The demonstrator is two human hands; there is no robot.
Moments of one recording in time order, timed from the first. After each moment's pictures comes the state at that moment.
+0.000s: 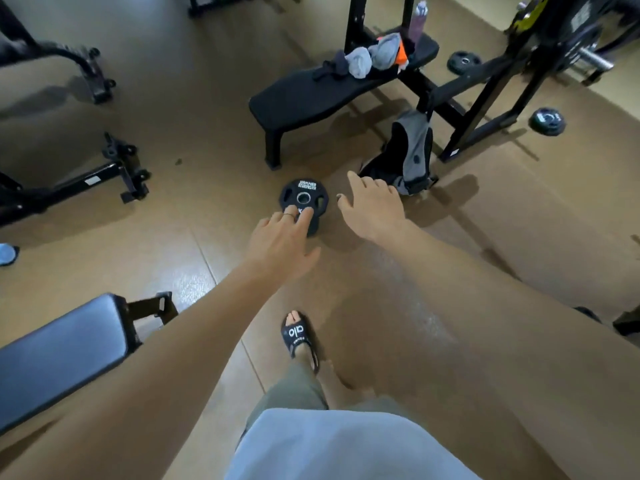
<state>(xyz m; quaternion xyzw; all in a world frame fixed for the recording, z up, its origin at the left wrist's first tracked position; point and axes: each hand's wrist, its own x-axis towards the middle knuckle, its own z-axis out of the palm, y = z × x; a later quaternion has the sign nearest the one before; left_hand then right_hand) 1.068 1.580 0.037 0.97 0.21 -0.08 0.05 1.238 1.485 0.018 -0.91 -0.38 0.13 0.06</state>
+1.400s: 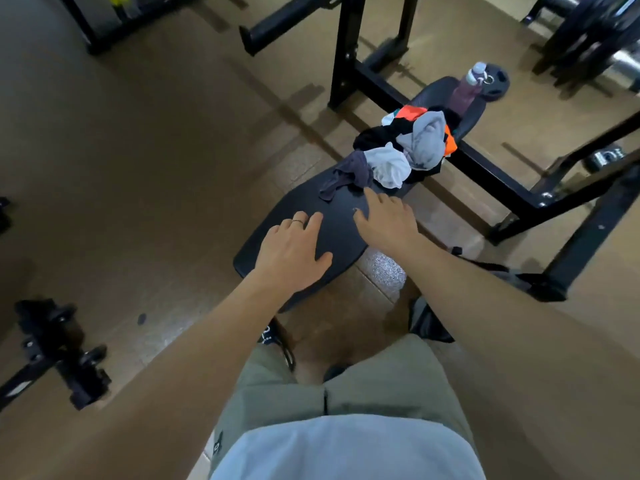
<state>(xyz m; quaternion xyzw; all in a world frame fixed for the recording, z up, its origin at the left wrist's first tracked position) 1.740 2.291 -0.074 0.98 0.11 -0.15 0.10 1.880 2.146 -0.111 -0.94 -0.25 0.21 0.06</state>
